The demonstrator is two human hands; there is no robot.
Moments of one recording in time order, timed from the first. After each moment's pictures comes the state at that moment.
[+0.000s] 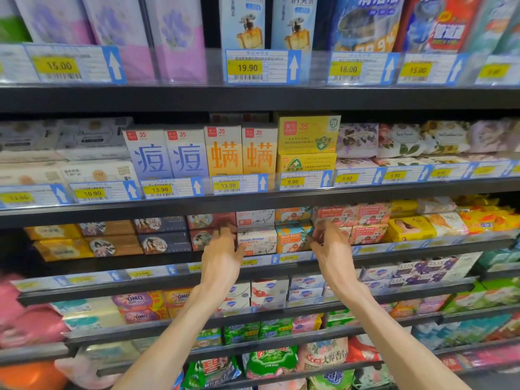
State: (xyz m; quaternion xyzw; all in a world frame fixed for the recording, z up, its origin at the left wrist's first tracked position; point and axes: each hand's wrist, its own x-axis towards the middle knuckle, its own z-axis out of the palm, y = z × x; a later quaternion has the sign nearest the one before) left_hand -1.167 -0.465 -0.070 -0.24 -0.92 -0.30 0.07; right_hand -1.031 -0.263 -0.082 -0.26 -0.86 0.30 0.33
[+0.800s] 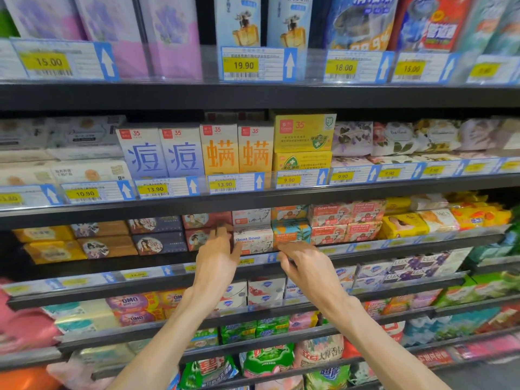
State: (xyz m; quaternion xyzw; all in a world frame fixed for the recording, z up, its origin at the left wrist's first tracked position) left_hand -1.164 -0.473 -0.068 -0.27 -0.92 -0.28 0.08; right_hand -1.024 -0.310 -0.081 -0.13 -0.95 0.08 0.28
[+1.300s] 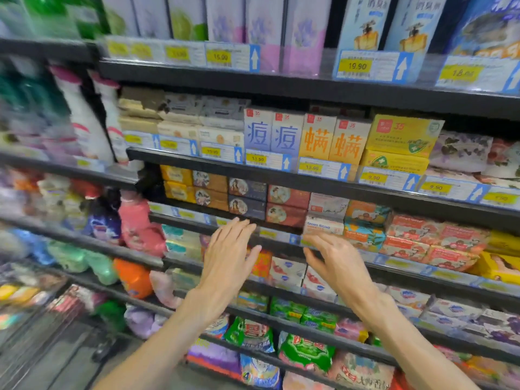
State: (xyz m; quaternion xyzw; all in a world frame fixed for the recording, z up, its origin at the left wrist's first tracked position) left_hand -1.093 -0.608 -0.067 -0.23 -0.93 -0.20 0.21; right_hand -1.037 -0.363 -0.057 0.08 -0.96 0.07 0.25
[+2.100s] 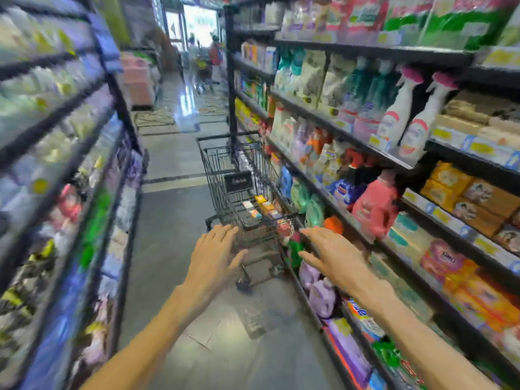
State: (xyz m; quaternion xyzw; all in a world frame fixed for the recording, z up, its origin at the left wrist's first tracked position) left_hand -0.759 -0.985 -0.102 0.22 -0.95 -0.06 0.21; right_hand -0.969 -0.770 -0.082 0.55 -0.82 0.15 0.10
